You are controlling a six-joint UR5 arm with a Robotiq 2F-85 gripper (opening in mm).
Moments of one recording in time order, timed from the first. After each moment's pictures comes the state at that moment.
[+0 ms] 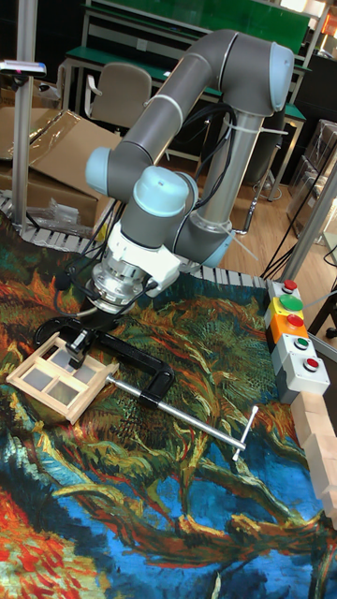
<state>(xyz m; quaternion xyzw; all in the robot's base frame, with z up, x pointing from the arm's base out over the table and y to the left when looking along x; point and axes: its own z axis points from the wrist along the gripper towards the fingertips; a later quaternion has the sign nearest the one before) 0.492 -0.127 0.015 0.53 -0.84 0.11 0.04</state>
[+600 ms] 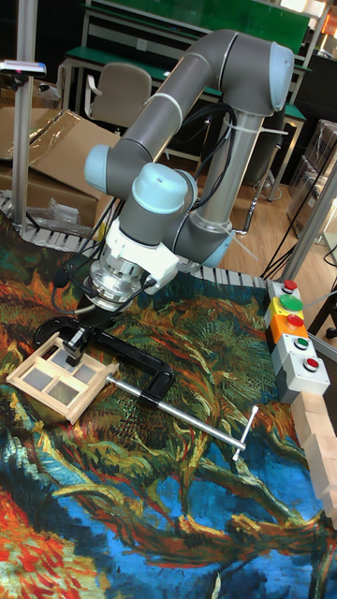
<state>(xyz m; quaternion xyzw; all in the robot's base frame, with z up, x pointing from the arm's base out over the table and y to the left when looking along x) 0.491 -0.136 0.017 0.53 -0.84 0.11 0.04</state>
